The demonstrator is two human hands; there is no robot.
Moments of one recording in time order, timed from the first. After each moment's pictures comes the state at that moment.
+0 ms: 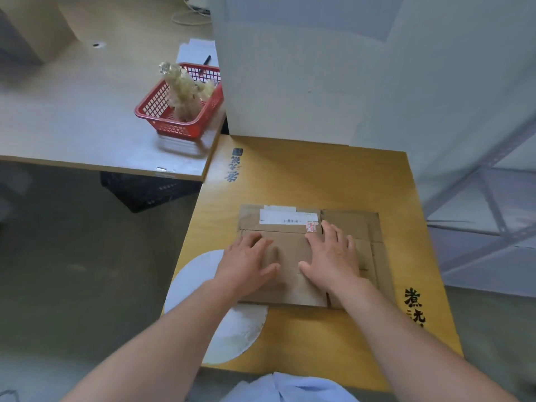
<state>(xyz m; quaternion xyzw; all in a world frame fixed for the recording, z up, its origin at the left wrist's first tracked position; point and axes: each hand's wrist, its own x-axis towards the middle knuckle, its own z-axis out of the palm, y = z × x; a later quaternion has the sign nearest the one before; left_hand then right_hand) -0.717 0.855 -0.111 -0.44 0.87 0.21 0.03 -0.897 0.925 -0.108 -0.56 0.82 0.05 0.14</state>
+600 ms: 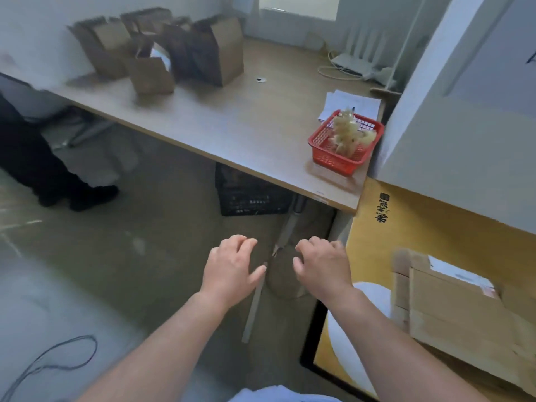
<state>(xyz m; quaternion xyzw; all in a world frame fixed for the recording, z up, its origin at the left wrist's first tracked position) -0.382 0.811 -0.074 -0.61 0.78 0.09 -0.12 -0.572 0.815 -0.060 -0.74 0.67 -0.05 0.00</state>
